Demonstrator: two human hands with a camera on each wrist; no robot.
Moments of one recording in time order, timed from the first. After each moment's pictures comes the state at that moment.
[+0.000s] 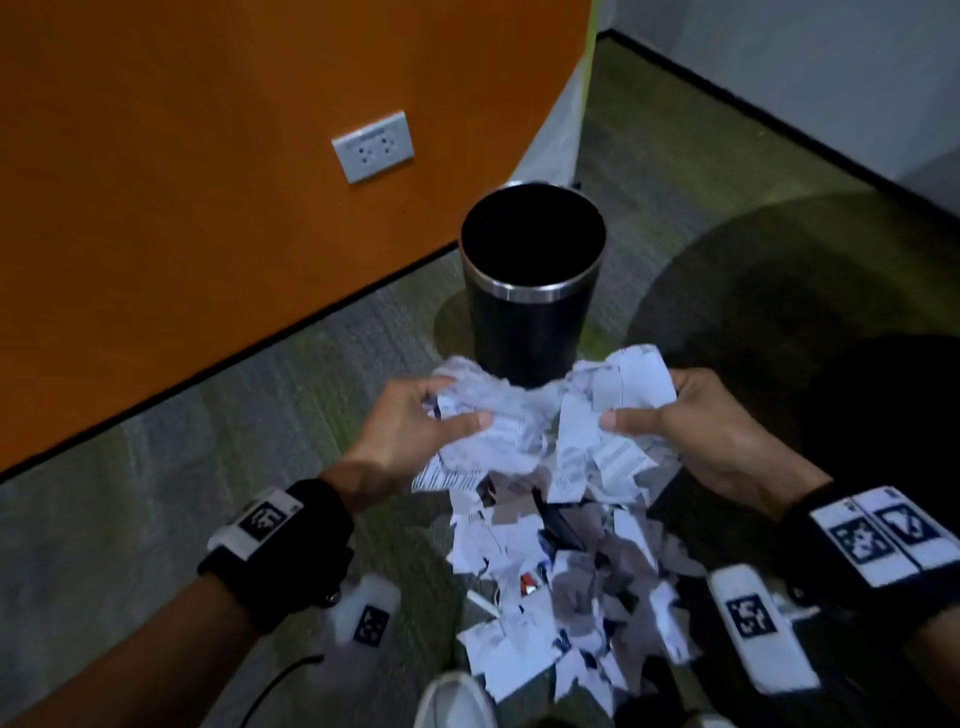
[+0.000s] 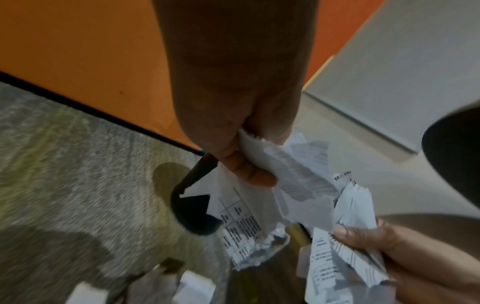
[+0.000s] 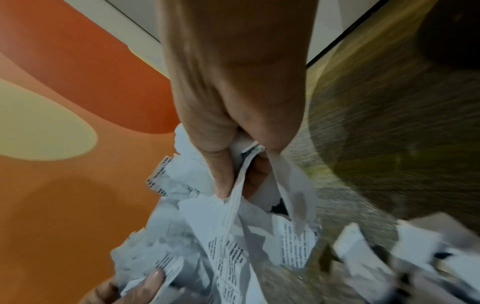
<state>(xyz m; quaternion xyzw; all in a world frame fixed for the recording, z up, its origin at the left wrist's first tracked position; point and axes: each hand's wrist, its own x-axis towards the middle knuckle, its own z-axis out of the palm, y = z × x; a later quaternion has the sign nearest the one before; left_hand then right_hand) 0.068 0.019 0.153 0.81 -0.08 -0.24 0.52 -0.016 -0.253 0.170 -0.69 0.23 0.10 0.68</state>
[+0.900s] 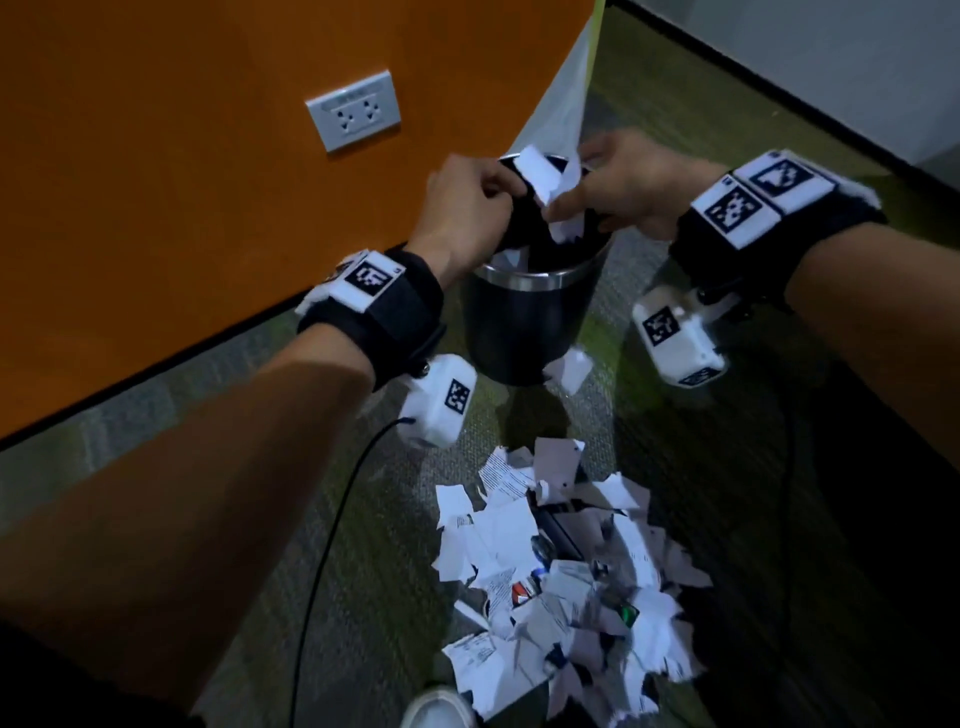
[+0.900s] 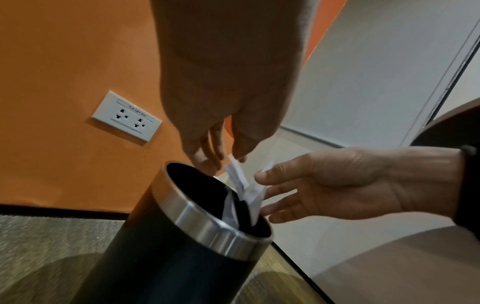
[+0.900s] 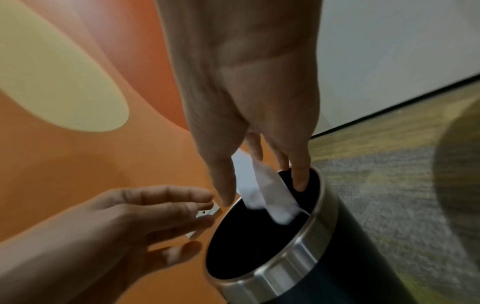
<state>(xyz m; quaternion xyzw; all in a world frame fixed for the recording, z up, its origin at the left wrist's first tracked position) 0.220 -0.098 0.185 0.88 -0.13 -0.04 0.45 0.213 -0.278 0.194 -0.88 0.18 0.10 0.43</state>
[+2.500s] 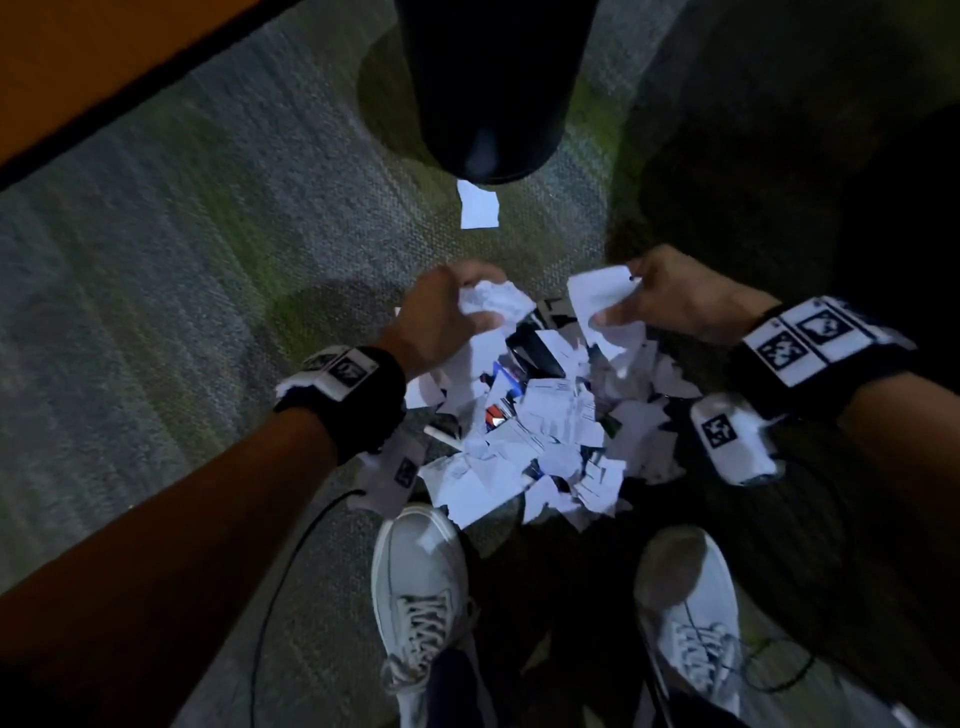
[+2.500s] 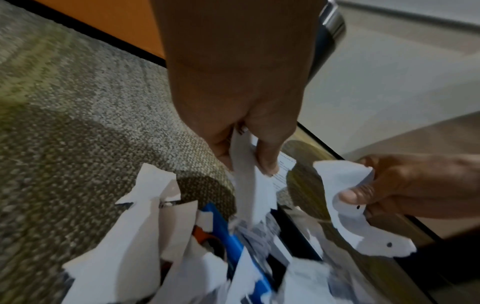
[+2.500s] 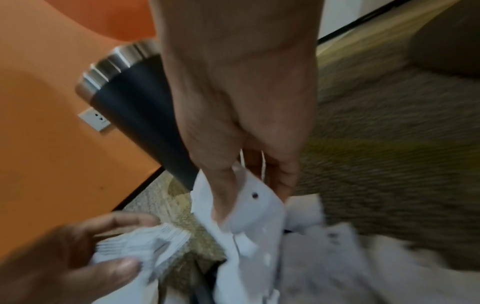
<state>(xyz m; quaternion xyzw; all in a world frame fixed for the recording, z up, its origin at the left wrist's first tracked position) 0.040 -0.026 -0.058 0.86 -0.23 -0.26 0.38 -0.027 -0.296 -0.030 -0.86 0.21 0.29 0.36</state>
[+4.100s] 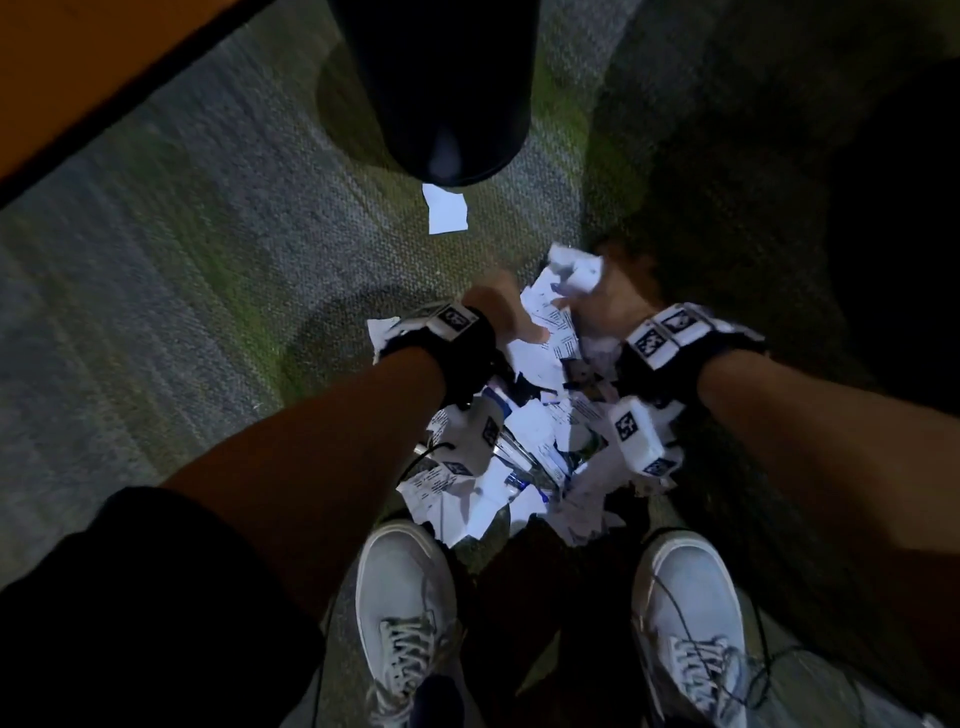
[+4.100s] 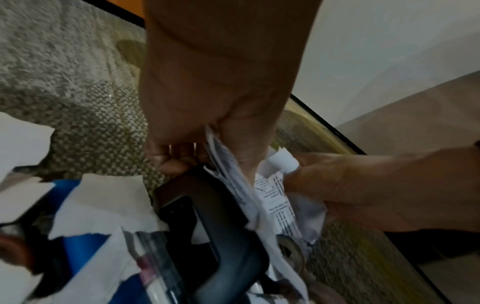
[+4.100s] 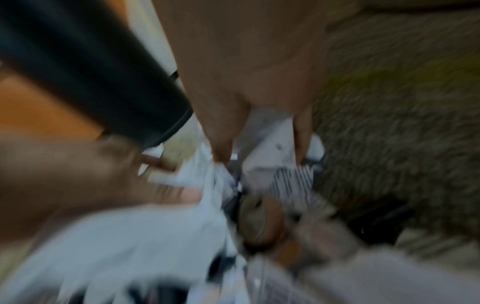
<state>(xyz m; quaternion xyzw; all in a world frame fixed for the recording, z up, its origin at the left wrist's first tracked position) 0.042 -0.130 -0.092 0.88 -0.18 -0.40 0.17 -0.024 -0.284 -0.098 -0.85 0.27 0.17 0.41</state>
